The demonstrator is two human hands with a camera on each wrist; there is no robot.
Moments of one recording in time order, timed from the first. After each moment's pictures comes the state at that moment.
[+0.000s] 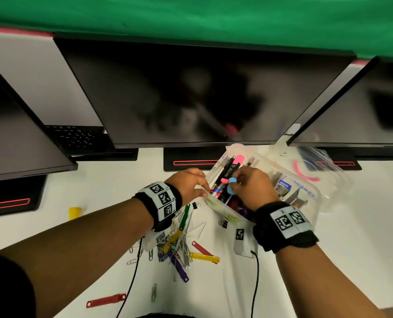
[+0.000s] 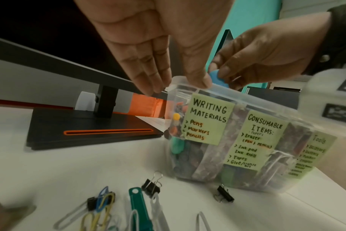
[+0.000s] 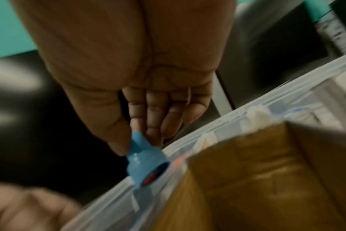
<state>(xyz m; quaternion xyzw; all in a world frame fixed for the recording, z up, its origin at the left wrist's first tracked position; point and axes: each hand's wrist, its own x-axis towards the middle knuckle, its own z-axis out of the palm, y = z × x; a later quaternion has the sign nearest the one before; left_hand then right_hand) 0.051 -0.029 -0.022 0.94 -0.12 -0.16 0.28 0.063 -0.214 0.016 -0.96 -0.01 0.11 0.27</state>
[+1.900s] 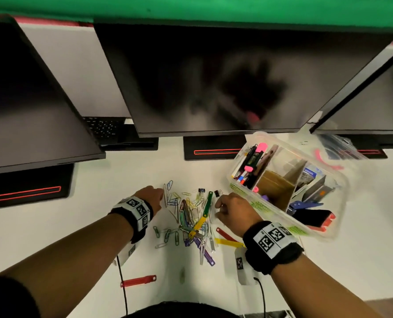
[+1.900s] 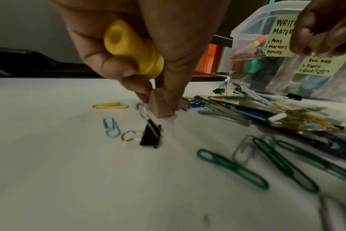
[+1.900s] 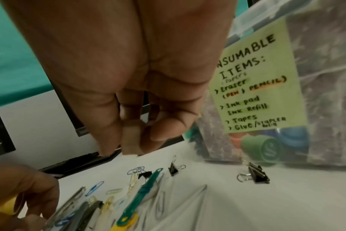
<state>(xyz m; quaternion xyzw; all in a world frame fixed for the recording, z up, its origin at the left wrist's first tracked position) -0.009 0.092 -0.103 0.95 0.07 -0.30 0.09 -0.006 -0.157 -0.053 -0.94 -0.15 0.22 0.19</state>
